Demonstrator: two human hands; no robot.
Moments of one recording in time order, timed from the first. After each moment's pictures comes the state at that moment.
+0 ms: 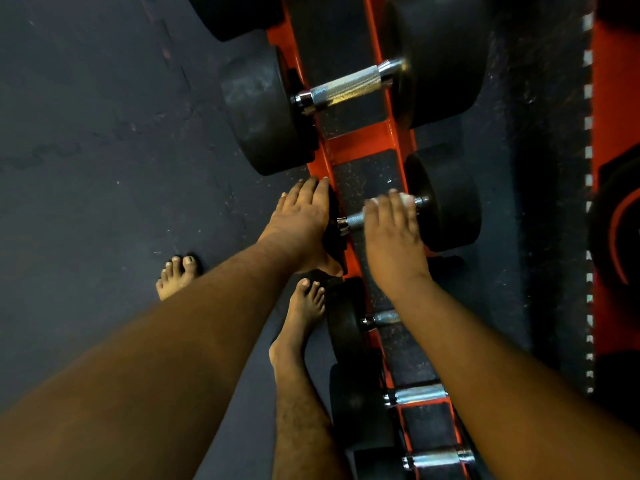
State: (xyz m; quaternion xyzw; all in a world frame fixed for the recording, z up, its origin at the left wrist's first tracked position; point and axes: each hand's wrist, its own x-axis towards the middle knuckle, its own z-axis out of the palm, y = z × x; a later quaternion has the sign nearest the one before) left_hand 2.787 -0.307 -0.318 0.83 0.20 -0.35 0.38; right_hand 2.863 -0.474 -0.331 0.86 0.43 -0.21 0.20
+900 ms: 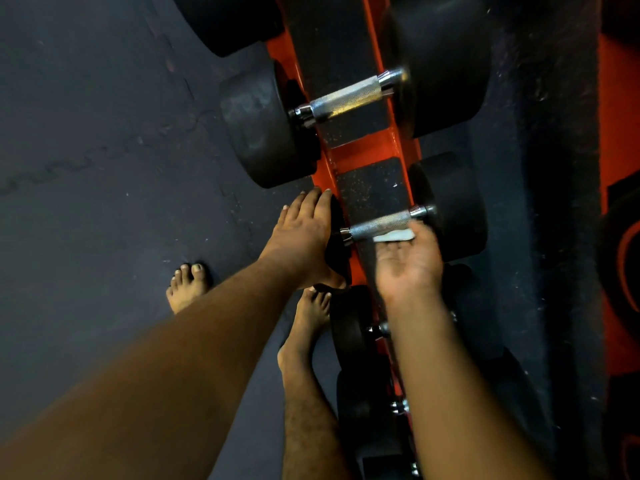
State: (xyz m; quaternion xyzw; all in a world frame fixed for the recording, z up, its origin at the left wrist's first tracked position) left_hand 2.786 -0.309 -0.318 0.84 0.21 -0.34 0.38; right_hand 2.871 -0.446 -0.323 0.46 -0.53 -0.21 -0.68
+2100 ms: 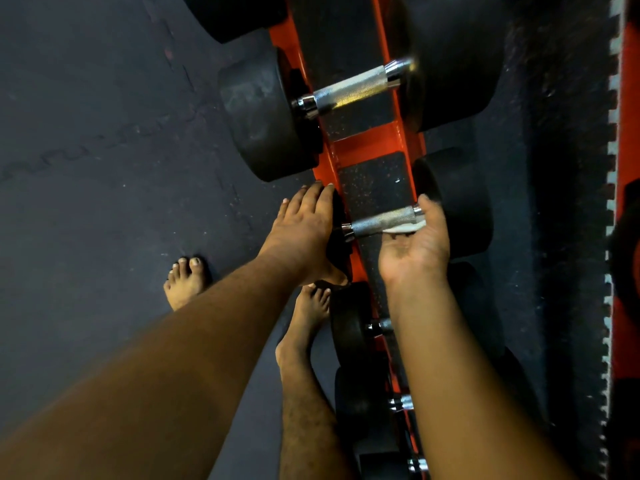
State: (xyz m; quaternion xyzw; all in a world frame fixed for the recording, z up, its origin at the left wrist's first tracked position) left_hand 2.785 -0.308 -0.323 0.84 0.20 -0.34 0.37; right_hand 2.883 -0.438 -0.321 0.53 -0.49 -0.21 -0.66
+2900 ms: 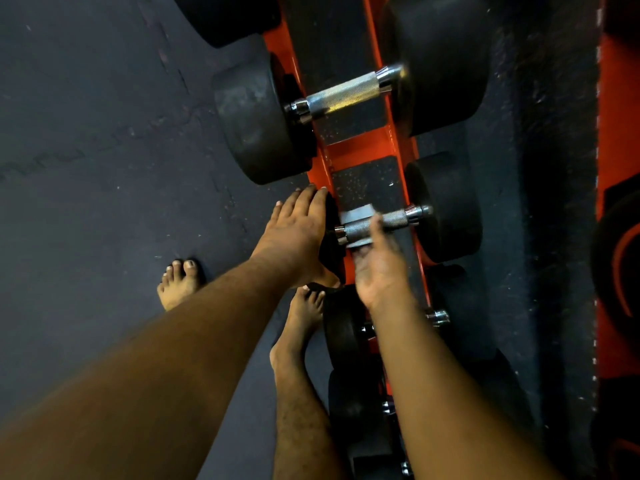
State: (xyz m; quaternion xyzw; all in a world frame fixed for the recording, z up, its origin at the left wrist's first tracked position) left_hand 2.786 -0.310 -0.320 0.85 0.20 -0.33 0.37; right_hand 2.846 -0.451 -0.342 0.59 -0.41 -0.36 -0.60
